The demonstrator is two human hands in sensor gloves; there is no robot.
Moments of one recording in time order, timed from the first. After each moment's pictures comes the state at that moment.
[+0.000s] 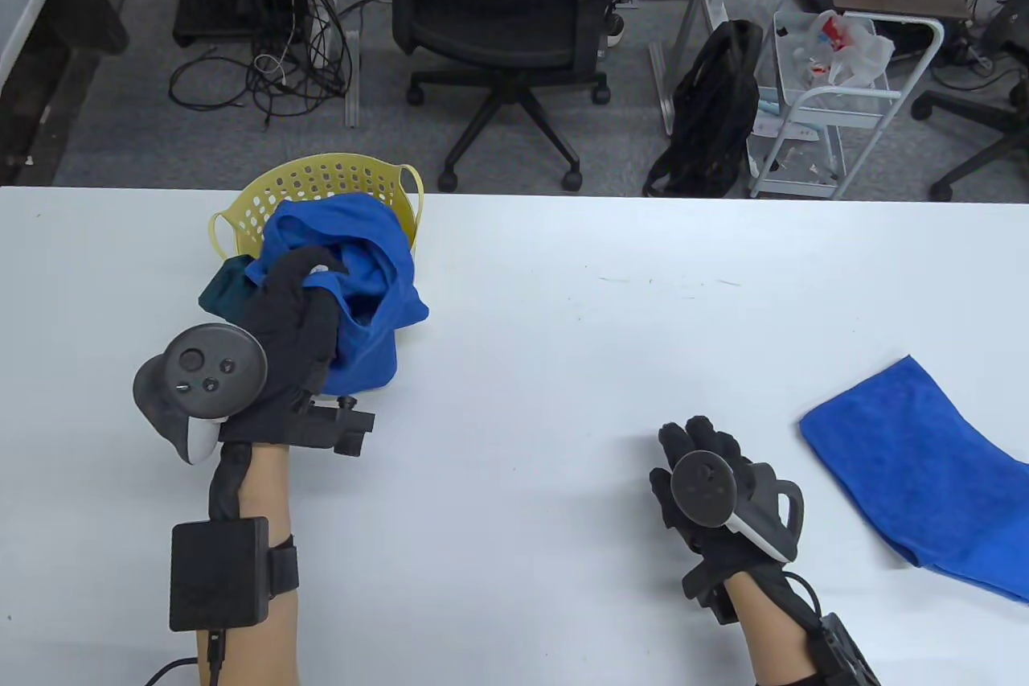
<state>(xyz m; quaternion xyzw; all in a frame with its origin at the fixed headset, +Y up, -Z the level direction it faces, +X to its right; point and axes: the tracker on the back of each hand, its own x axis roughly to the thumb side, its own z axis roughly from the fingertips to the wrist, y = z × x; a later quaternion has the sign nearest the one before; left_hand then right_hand) -0.242 -0.566 -0.248 0.22 -0.04 0.36 0.91 0.193 -0.743 -0.200 0.07 0.06 0.99 0.11</state>
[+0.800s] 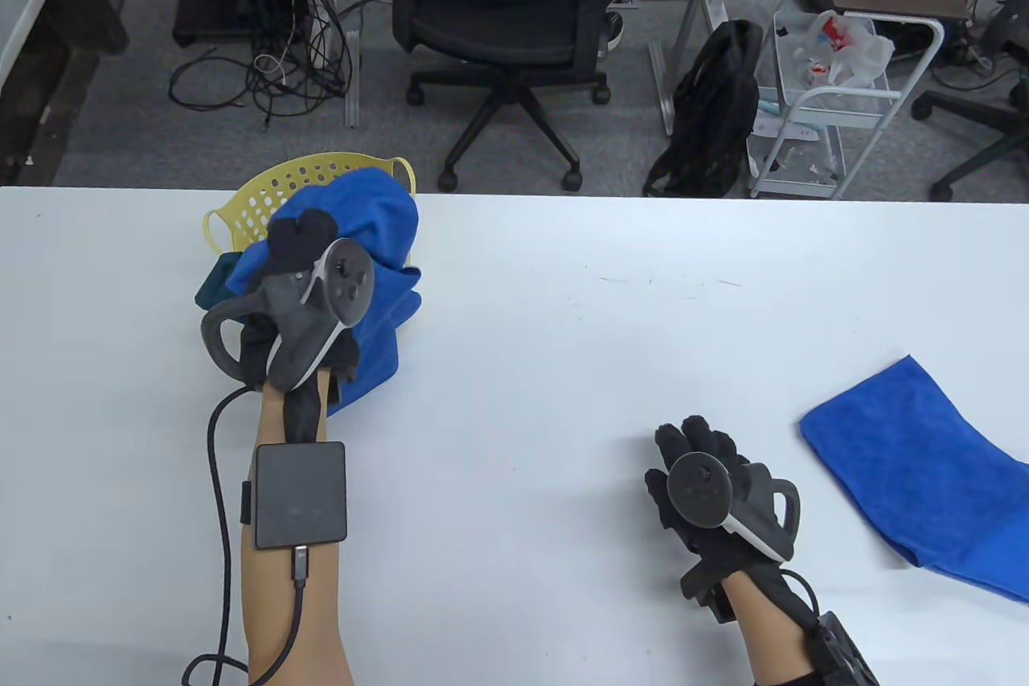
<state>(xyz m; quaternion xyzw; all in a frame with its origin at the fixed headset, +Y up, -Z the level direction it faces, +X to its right) -0.205 -0.523 -0.283 0.28 0.10 0.07 0.95 0.192 -0.746 -0.202 0.07 0.06 0.99 0.10</state>
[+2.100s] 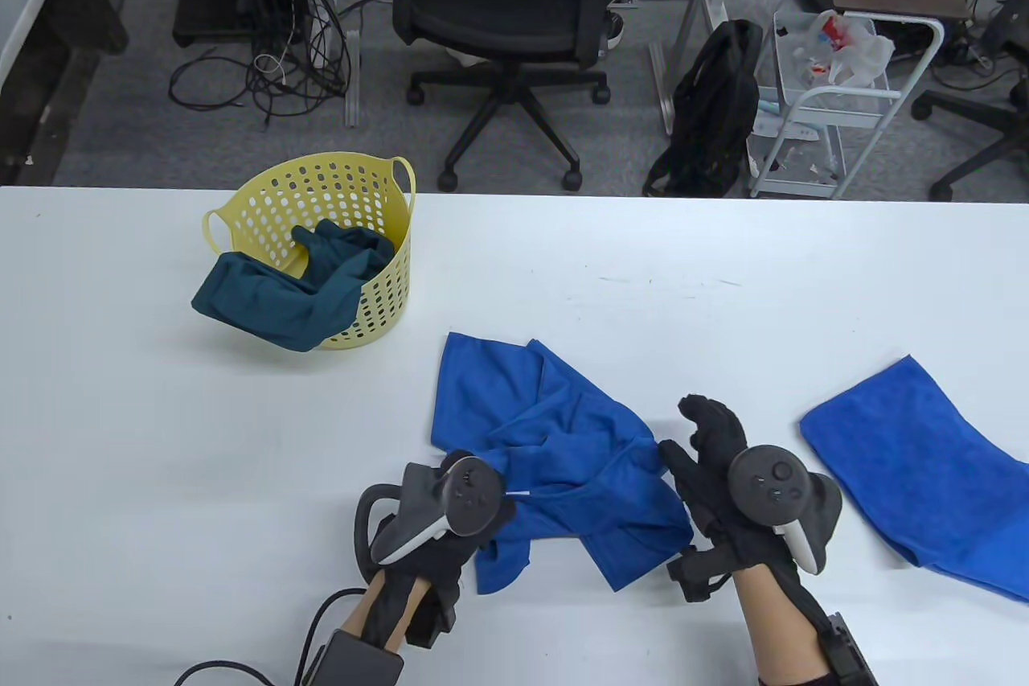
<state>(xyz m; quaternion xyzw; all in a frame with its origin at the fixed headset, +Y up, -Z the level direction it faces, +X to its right) -0.112 -0.737 -0.186 -0.16 -0.07 0.13 0.98 0.217 -0.726 -0.200 -0.02 -0.04 0.96 0.26</state>
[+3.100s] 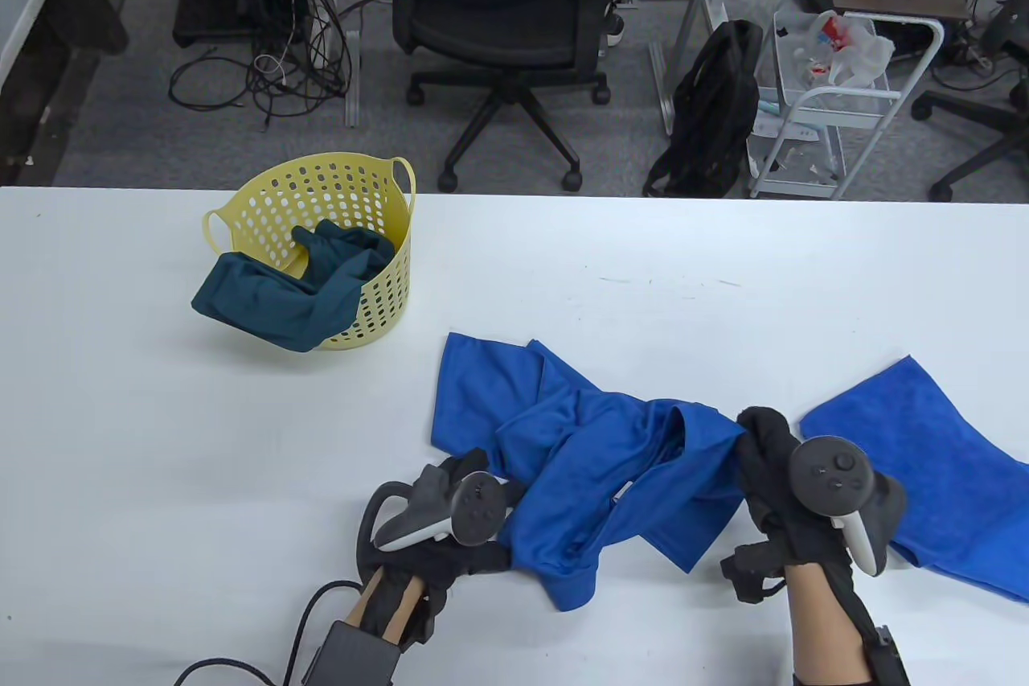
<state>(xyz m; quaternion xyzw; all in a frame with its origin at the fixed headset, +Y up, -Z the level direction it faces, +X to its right) -0.097 -0.764 -0.184 -0.22 -0.22 0.10 0.95 0.275 -0.707 -0.197 -0.07 -0.03 0.95 0.32</state>
